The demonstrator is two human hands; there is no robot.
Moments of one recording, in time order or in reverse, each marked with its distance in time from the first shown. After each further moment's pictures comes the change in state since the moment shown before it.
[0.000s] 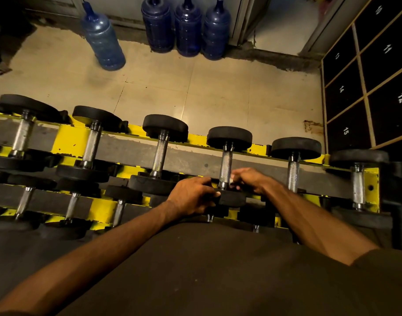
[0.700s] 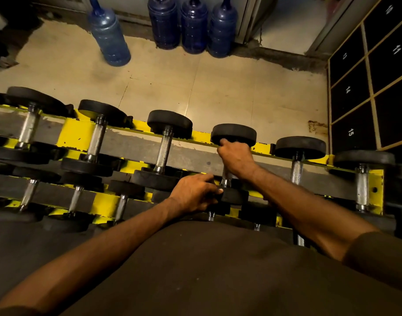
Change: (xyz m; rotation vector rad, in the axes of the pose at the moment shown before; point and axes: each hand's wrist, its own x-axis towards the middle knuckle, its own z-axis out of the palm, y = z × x) left_hand -0.002 0.005 -0.006 0.012 0.028 0.009; right_hand -0.030 -0.078 0.049 -1.614 0.469 -0.651
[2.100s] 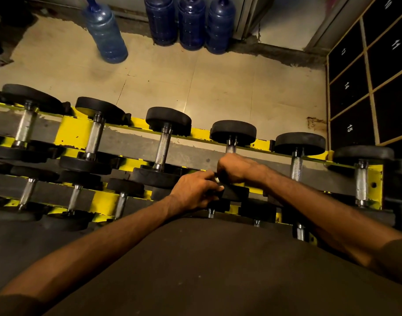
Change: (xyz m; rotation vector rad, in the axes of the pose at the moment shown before) left_hand 0.001 0.001 0.001 -0.020 0.018 0.010; right_hand -0.020 -0.001 -0.005 0.364 -0.411 -0.169
